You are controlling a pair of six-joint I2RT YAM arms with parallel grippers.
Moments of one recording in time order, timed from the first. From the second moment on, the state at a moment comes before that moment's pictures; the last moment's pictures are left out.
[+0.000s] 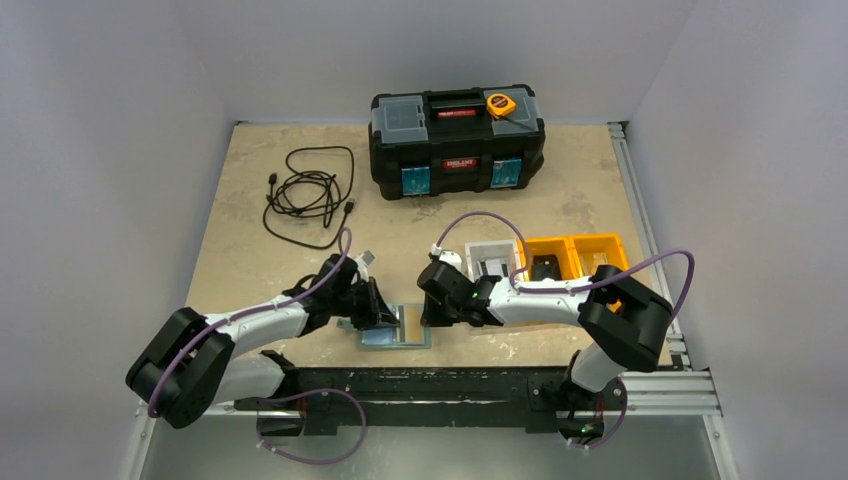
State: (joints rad) left arm -0.59 1.22 0.35 0.02 0.43 -0.93; right arm 1.07 1.59 0.80 -0.19 0.14 0.97
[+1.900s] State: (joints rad) left arm -0.50 1.16 0.28 0.04 0.52 -0.92; right arm 1.05 1.60 0.79 -0.18 0.15 0.98
